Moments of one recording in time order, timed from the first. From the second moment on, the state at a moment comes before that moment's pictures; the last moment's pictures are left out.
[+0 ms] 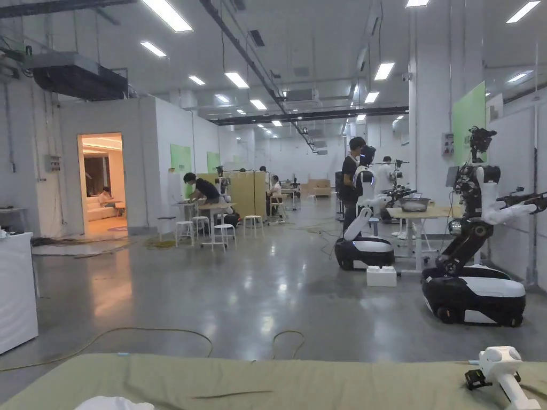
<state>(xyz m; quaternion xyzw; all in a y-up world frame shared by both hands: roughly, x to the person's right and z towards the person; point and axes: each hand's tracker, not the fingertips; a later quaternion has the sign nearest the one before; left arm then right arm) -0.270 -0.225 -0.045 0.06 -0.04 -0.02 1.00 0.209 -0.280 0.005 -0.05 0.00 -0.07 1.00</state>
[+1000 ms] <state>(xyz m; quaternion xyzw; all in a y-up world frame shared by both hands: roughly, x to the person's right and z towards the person) -0.275 -0.319 -0.169 -0.17 -0.12 0.03 0.98 0.206 -0.308 0.005 -0.10 -0.01 -0.06 0.99</state>
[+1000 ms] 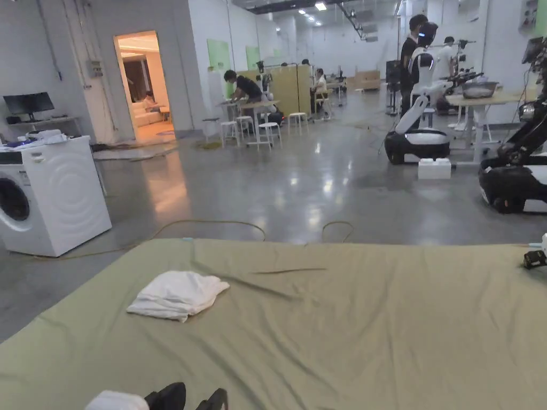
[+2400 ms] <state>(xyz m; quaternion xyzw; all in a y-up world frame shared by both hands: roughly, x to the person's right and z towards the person) -0.222 -0.560 -0.418 -0.56 -0.07 -0.11 0.82 0.341 -0.526 -0.303 -0.49 -0.09 -0.09 0.86</state>
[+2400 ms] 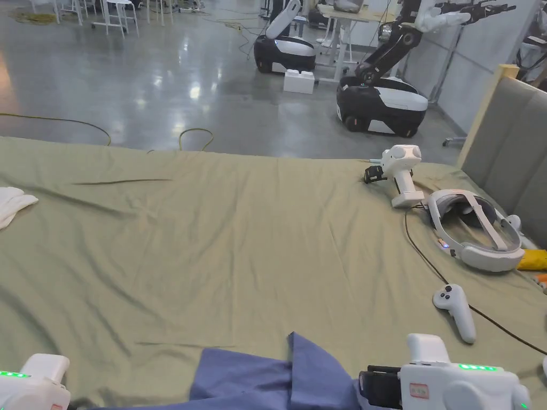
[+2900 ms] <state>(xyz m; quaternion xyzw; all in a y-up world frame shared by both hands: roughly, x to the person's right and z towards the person) -0.256 -0.532 -0.389 -0.49 -0.10 0.00 0.87 0.332 -0.495 -0.268 -0.45 -0.11 -0.10 0.88</state>
